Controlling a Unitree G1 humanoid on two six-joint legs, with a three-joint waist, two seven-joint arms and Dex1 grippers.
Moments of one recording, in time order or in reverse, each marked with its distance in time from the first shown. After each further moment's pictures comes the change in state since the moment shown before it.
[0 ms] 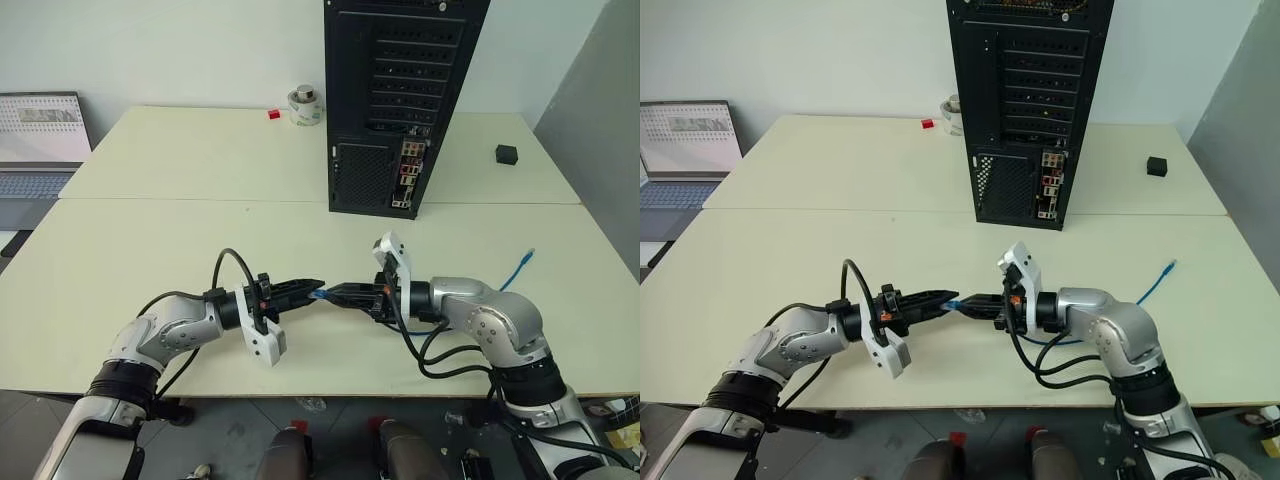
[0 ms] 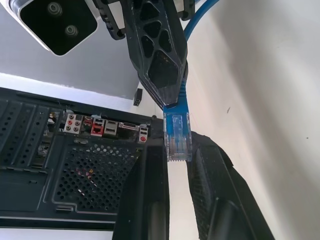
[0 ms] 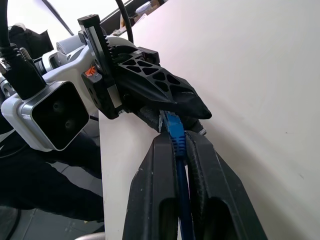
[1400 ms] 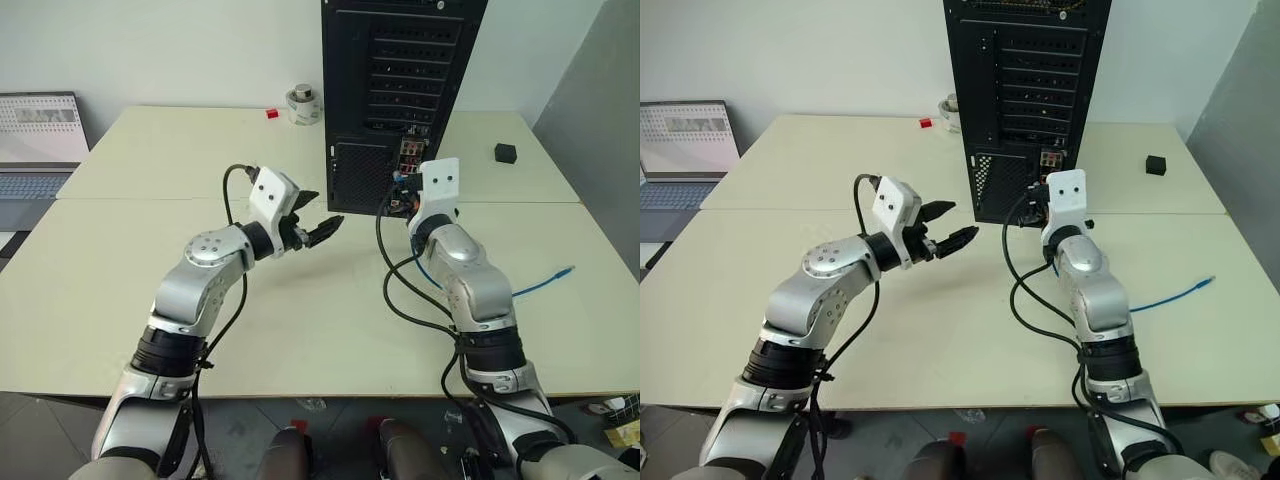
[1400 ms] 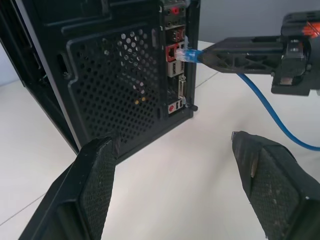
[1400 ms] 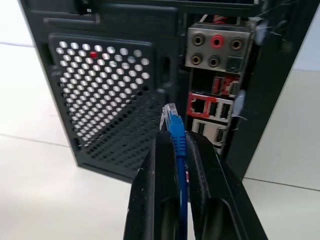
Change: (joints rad) left arm -0.200 -0.217 0.075 -0.454 -0.948 1.661 -0.235; right arm -0.171 0.241 -0.167 0.215 -0.514 -0.419 -0.836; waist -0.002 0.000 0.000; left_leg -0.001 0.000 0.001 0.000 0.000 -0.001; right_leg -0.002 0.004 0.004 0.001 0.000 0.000
